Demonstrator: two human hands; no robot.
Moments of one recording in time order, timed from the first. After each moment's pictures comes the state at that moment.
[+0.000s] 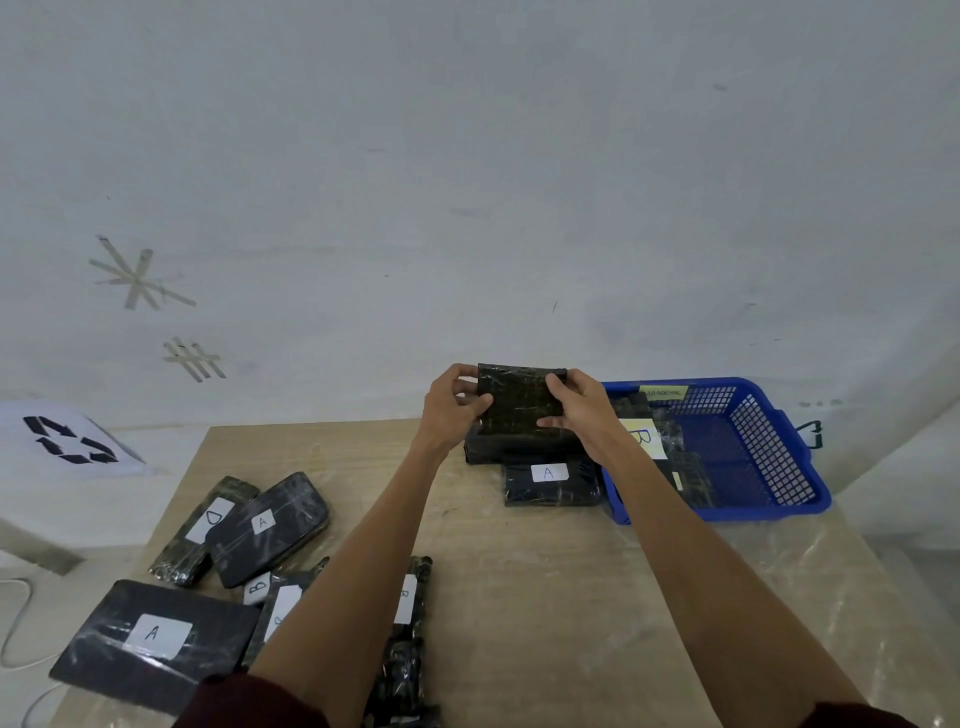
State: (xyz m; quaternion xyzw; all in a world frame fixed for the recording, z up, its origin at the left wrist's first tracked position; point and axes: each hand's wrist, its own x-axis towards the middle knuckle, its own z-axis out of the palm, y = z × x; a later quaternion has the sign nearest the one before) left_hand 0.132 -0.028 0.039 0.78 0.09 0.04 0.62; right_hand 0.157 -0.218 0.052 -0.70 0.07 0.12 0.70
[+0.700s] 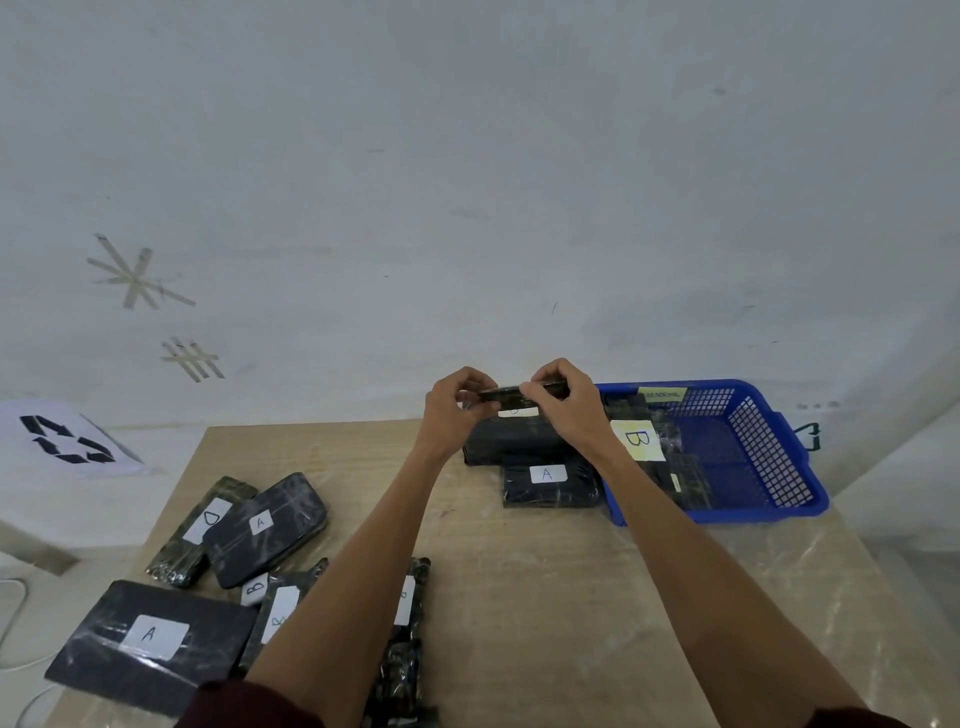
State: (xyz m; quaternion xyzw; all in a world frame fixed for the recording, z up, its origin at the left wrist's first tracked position) left_hand 0.127 -0.028 0.038 0.83 0.00 0.10 0.55; right_hand 0.147 -0.213 0.056 -0.79 -0.10 -0.01 0.60
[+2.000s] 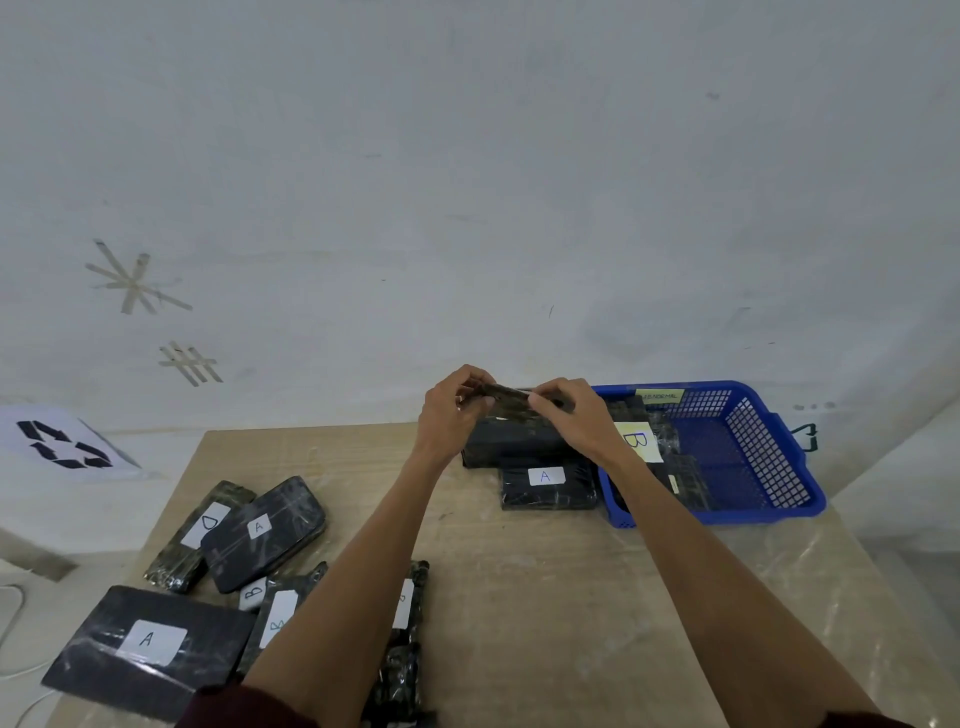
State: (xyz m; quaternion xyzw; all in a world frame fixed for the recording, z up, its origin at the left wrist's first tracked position) left_hand 0.125 -0.031 0.041 0.83 -0.02 0.13 0.55; right_hand 0.150 -0.234 0.044 -0.86 -0.12 0.04 0.50
